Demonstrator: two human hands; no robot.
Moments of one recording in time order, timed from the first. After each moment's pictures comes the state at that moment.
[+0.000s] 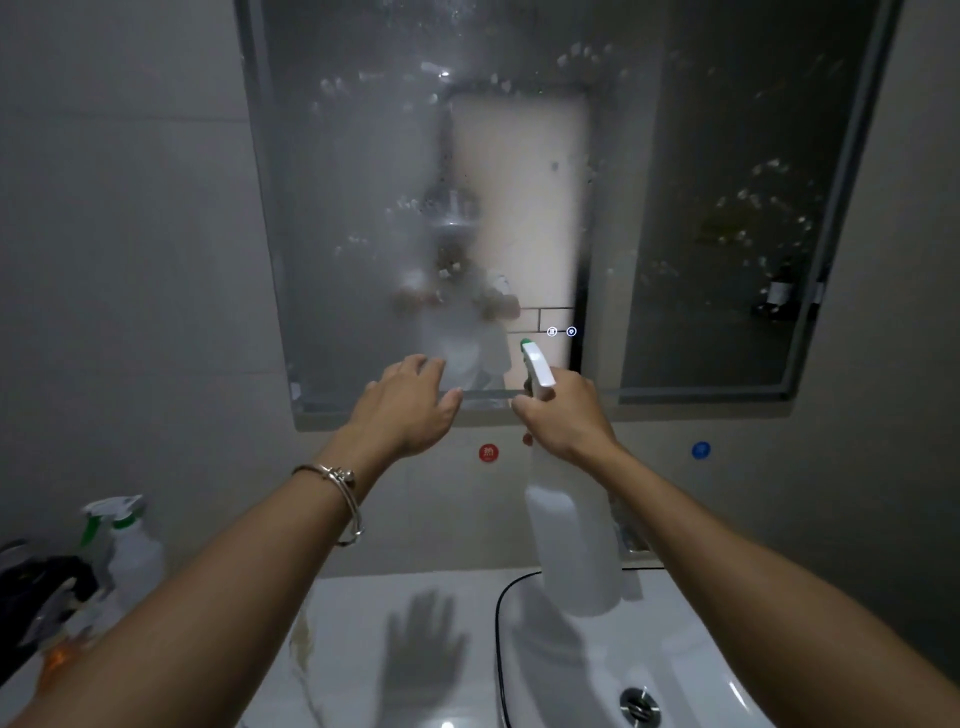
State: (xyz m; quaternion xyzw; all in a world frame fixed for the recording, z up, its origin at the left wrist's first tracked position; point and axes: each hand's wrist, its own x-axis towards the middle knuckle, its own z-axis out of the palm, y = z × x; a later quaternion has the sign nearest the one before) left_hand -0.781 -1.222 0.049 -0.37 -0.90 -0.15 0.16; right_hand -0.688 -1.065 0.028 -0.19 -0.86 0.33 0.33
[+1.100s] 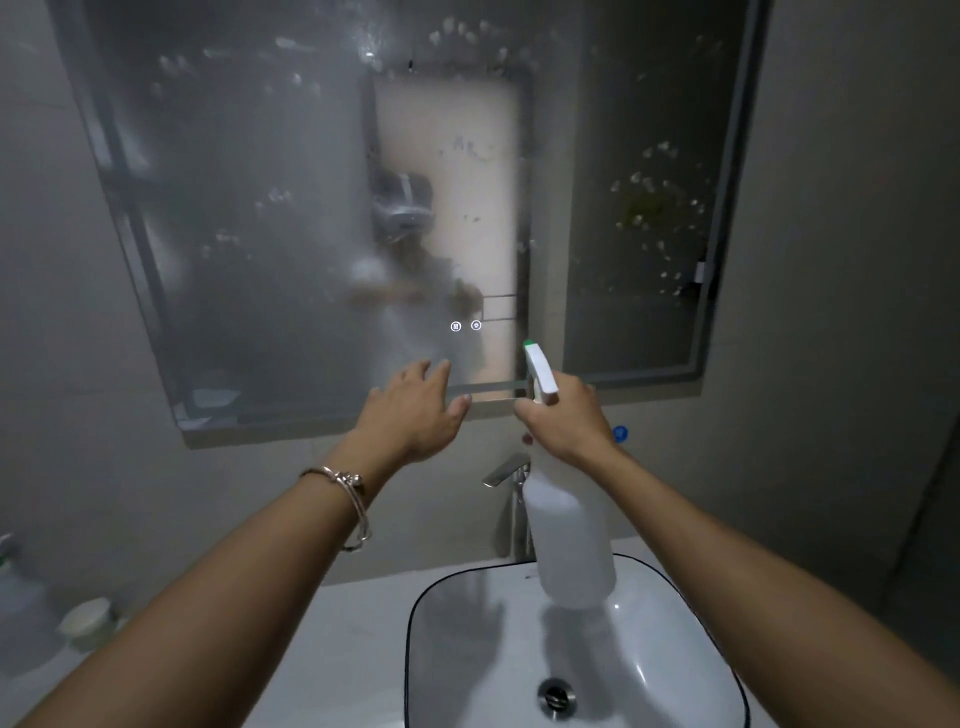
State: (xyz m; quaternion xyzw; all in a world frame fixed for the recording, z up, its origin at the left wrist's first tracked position) left_hand -0.727 -1.092 0.042 -0.42 -0.89 -0.13 0.13; right_hand -0.616 -0.953 0.021 -0.24 -0.83 0.35 0.35
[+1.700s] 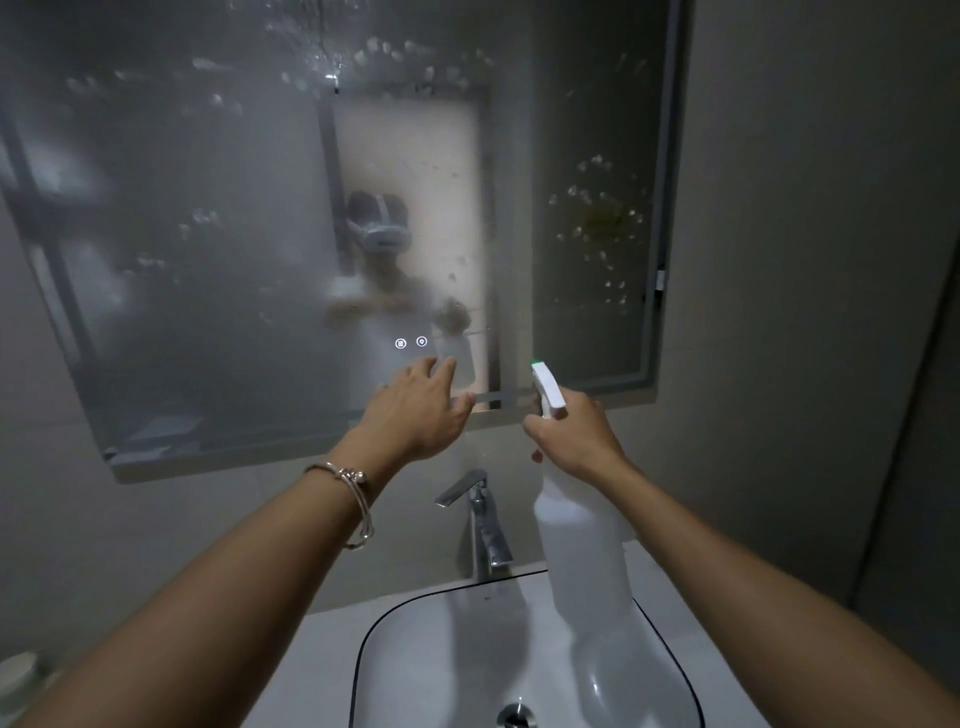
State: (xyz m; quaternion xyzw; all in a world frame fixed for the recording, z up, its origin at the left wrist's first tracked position) left_hand -0.687 -1.023 0.055 -0.46 -0.87 -0.12 0.15; right_hand -0.568 -0.885 0.012 -0.27 -0.83 0.36 0.35
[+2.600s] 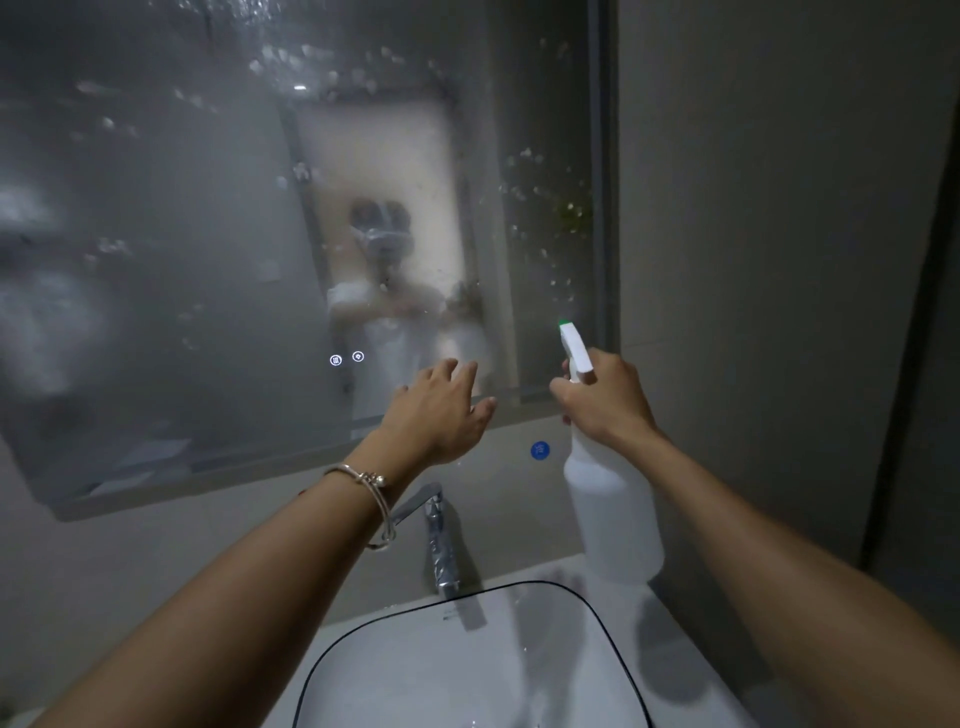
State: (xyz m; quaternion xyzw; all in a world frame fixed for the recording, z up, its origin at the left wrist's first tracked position) left_hand -0.623 -0.917 0.058 -0.49 -0.86 -0.07 0.14; right_hand -0.509 -0.769 0.031 -0.29 -0.79 0.33 0.42
